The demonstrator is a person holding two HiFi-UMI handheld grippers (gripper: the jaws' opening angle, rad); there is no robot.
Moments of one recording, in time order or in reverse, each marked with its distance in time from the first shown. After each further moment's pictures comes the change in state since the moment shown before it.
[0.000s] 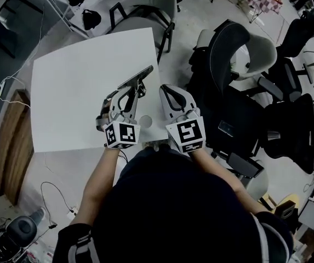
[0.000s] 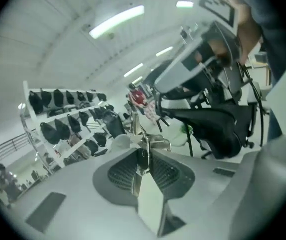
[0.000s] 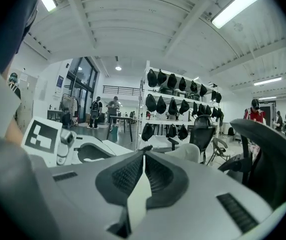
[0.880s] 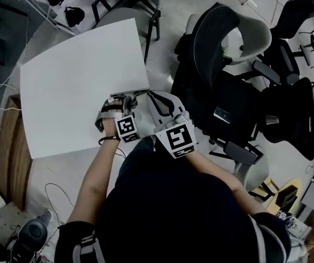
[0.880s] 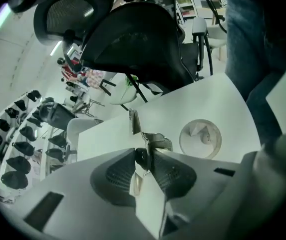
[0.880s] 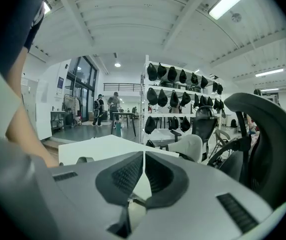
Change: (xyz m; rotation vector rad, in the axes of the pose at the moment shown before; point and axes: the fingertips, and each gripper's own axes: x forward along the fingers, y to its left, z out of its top) left arm 0.053 -0.133 -0.106 0.523 0.412 -0.432; right arm -0.015 0.007 -0.032 0.041 0.061 0.043
